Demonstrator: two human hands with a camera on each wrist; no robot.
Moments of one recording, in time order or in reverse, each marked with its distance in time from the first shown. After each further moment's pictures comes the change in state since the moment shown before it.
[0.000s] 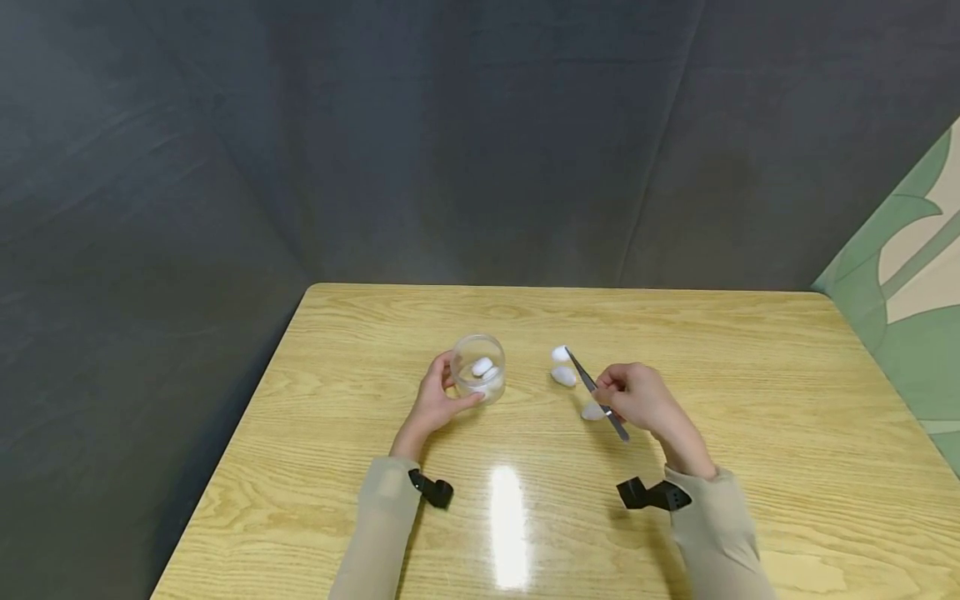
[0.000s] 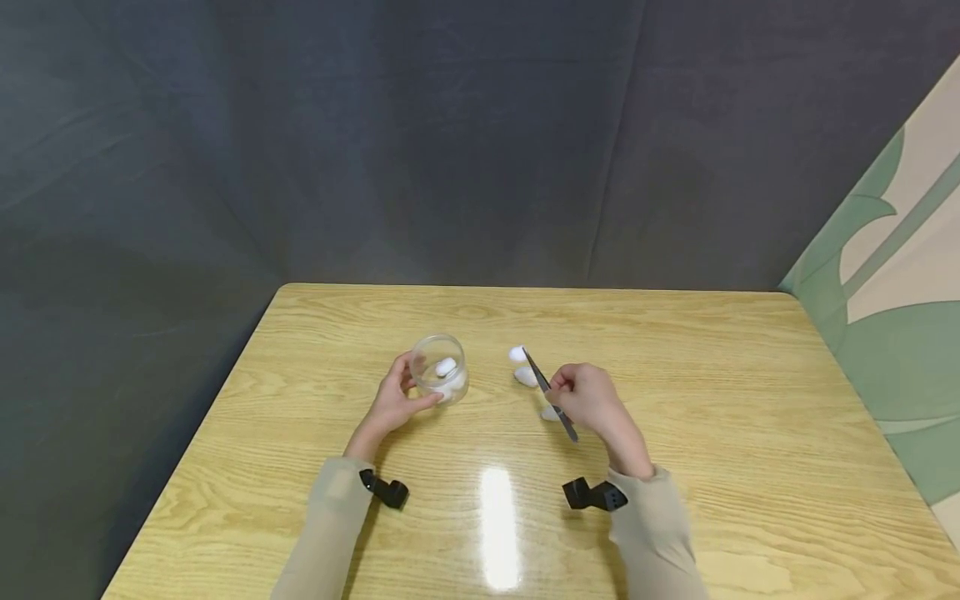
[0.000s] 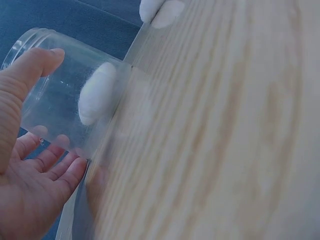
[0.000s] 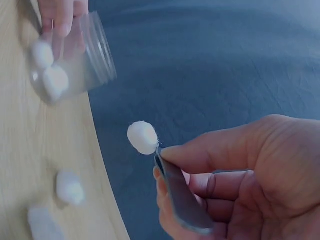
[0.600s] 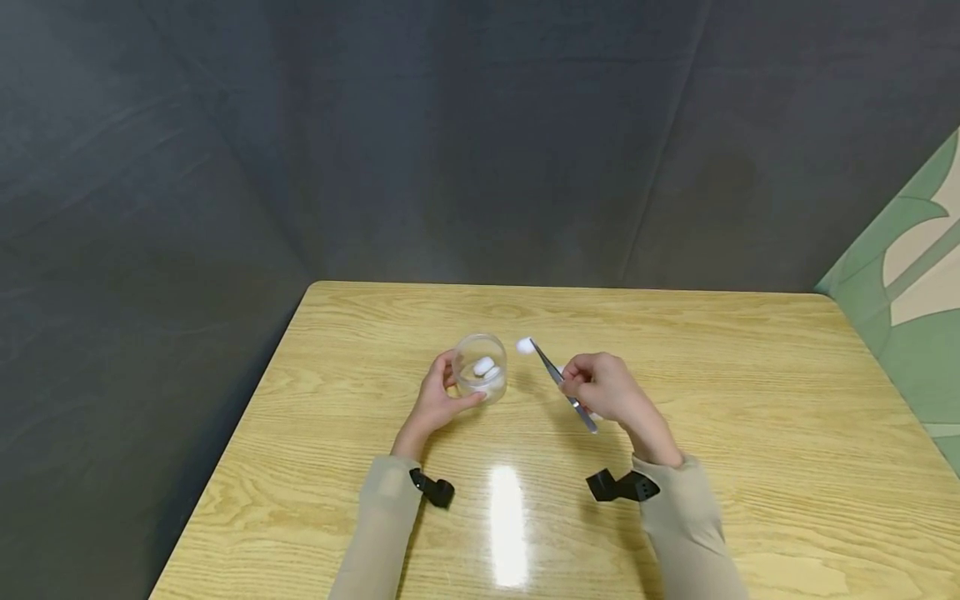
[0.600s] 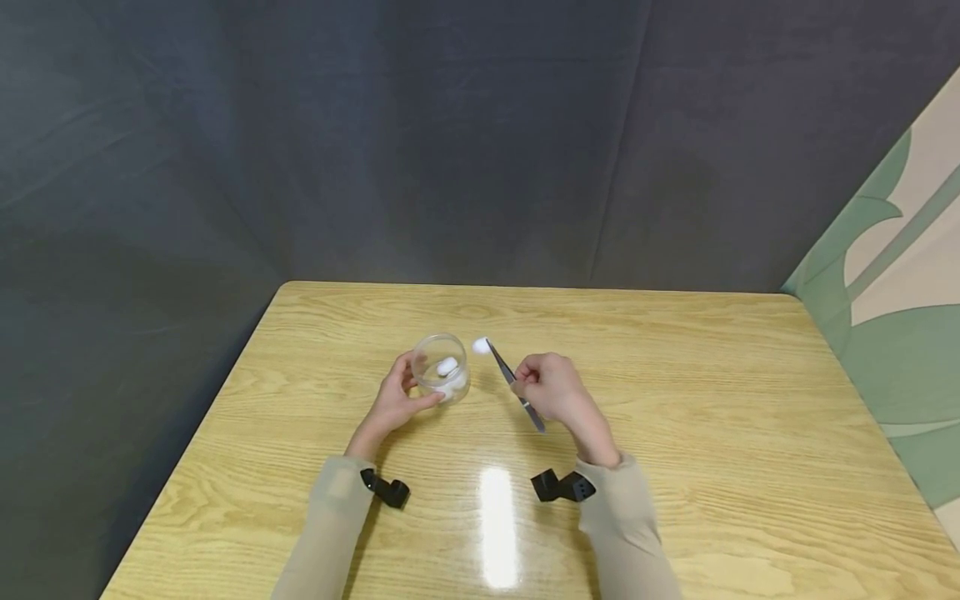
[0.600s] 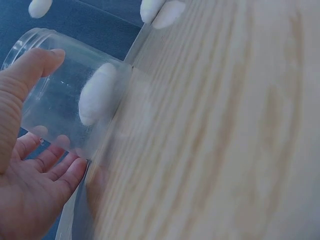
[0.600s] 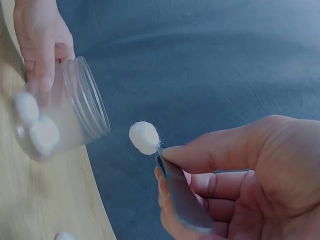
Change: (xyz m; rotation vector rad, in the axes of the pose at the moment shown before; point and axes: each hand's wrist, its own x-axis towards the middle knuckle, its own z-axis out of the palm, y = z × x) left_hand 0.009 -0.035 0.001 0.011 0.031 0.032; right_hand 0.017 -0.029 0.022 0.065 -0.024 -0.052
